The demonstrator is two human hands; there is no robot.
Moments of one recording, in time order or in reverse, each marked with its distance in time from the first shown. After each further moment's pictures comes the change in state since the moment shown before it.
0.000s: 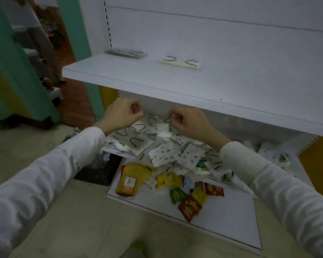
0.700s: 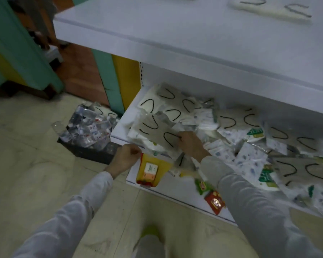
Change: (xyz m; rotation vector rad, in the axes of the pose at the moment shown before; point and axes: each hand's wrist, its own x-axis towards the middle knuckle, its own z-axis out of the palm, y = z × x) left_hand -0.010 -0.283 0.162 -0.342 -0.410 -0.506; right_hand 0.116 0.066 0.333 0.087 -0.483 0.571
